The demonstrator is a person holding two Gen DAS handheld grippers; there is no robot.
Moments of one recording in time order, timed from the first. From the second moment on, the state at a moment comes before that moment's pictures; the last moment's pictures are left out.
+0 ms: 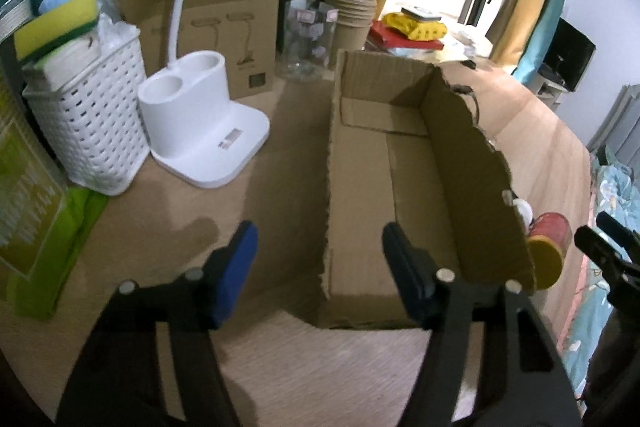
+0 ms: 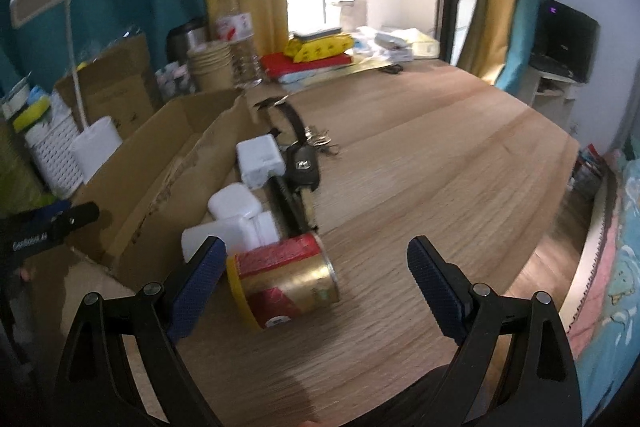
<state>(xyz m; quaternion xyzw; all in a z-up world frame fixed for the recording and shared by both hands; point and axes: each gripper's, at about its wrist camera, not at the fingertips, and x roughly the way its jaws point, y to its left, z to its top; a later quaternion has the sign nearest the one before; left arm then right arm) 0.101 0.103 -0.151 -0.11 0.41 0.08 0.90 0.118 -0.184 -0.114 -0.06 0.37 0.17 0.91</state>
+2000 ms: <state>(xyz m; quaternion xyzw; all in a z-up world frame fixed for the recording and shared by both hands) 0.102 0.098 -0.157 -0.11 0.40 0.05 0.91 0.110 -0.168 -0.128 -0.12 0.36 0.23 0.90</state>
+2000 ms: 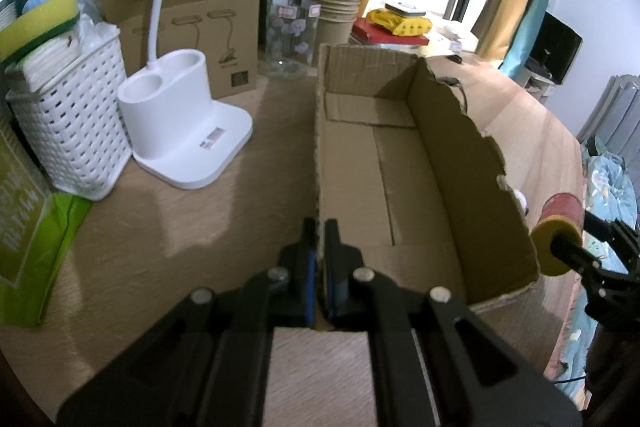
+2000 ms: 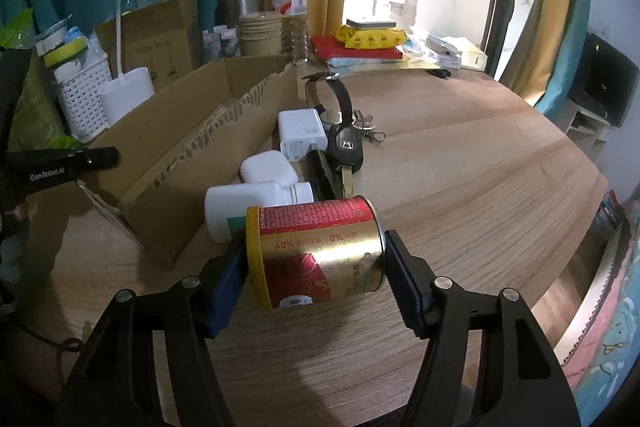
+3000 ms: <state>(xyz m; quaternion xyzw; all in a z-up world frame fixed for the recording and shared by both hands) 0.101 0.102 -0.157 -0.13 0.40 0.05 0.91 0.115 -0.061 -0.075 -0.13 0.30 0.38 0.87</state>
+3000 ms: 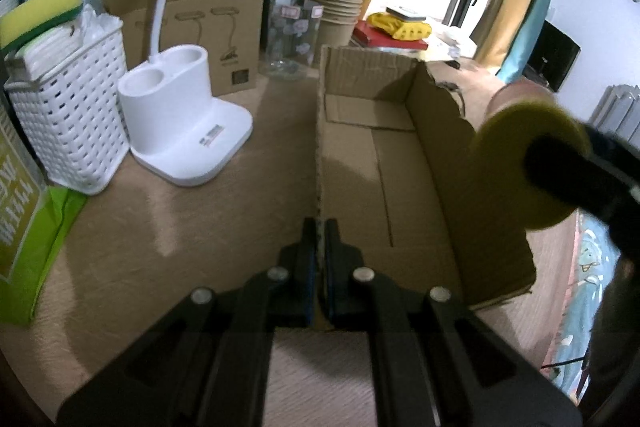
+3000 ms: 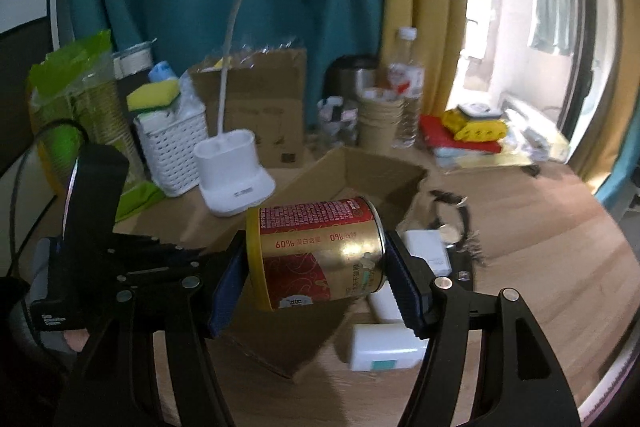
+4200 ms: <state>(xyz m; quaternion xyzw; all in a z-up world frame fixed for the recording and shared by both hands) 0.103 0.105 -0.159 -0.13 0.40 0.05 0.91 0.111 -0.062 -0.093 -0.16 0.32 0.38 0.86</state>
